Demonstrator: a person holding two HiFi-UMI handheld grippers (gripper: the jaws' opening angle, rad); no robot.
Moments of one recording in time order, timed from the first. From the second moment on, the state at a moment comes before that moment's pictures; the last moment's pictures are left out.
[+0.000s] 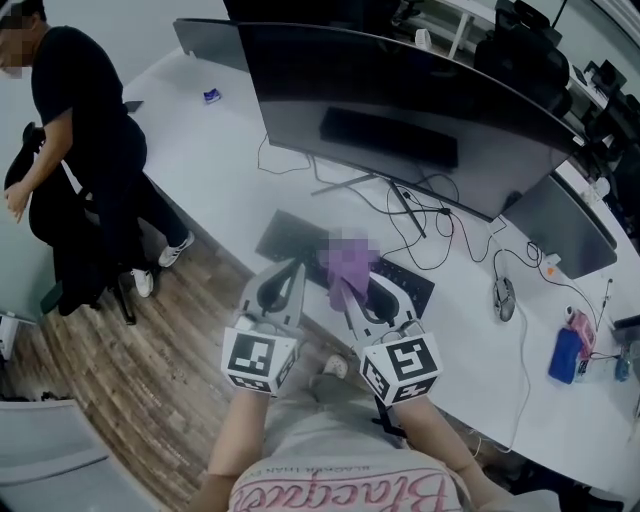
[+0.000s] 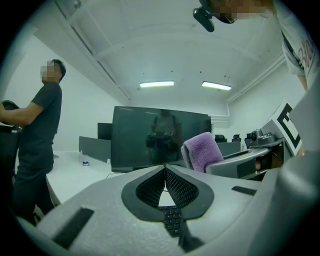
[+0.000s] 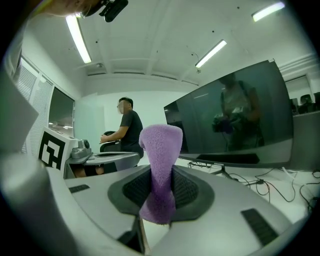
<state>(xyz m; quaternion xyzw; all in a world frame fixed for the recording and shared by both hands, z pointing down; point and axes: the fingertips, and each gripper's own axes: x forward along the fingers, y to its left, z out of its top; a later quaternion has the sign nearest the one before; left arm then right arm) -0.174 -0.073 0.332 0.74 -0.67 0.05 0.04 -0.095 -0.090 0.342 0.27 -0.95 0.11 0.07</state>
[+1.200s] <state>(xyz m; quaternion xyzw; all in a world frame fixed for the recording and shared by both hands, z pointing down) -0.313 -0.161 0.396 0.80 -0.58 0.09 0.10 -0.233 -0.160 0.397 0.36 -0.91 0.19 0.11</state>
